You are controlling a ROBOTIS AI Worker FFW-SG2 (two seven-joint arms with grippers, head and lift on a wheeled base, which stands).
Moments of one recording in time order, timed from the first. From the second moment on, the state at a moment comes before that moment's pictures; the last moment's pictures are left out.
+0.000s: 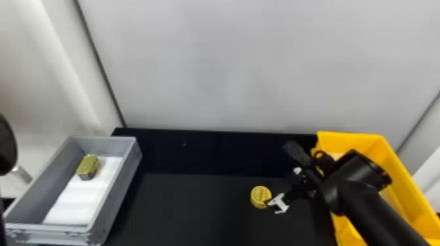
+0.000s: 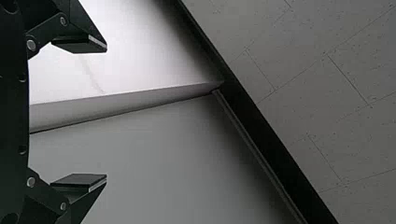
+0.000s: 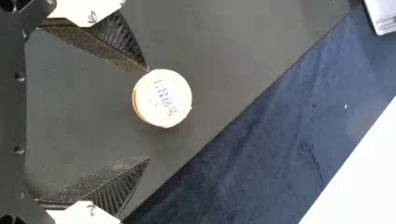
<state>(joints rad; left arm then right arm) -0.30 0.23 0.21 -2.31 -0.26 0.09 0.10 -0.54 -0.14 0.33 -0.88 0.48 0.57 0.83</state>
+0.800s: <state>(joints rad) -0.33 0.24 0.18 -2.30 -0.26 0.09 0.10 -0.55 -0.07 0.29 -0.76 0.39 0.46 0.75</state>
